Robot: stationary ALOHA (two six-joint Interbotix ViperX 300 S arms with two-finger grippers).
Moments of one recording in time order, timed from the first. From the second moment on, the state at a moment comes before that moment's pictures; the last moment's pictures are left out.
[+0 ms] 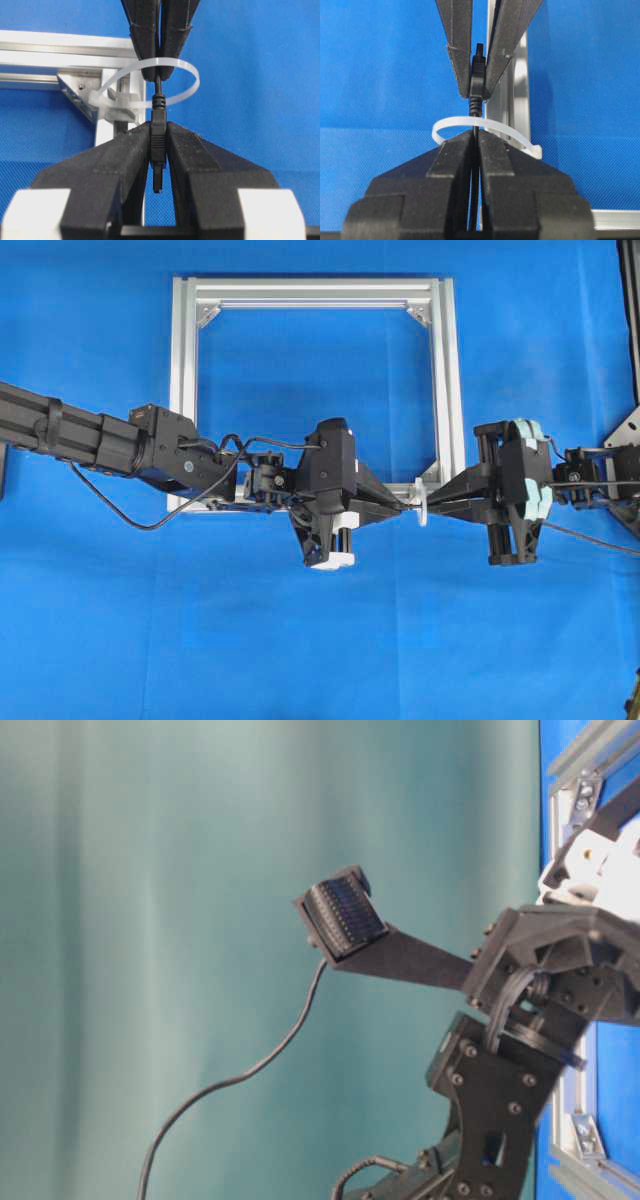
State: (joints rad) left arm -0.10 0.44 0.40 -0.09 -0.46 -0.05; right arm 0.20 -0.19 1.20 0.23 -0.52 0.07
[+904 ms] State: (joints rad) left arm -0.10 0.34 0.54 -0.09 -0.46 -0.05; right arm 0.20 -0.20 1.20 0.23 -0.44 0.07
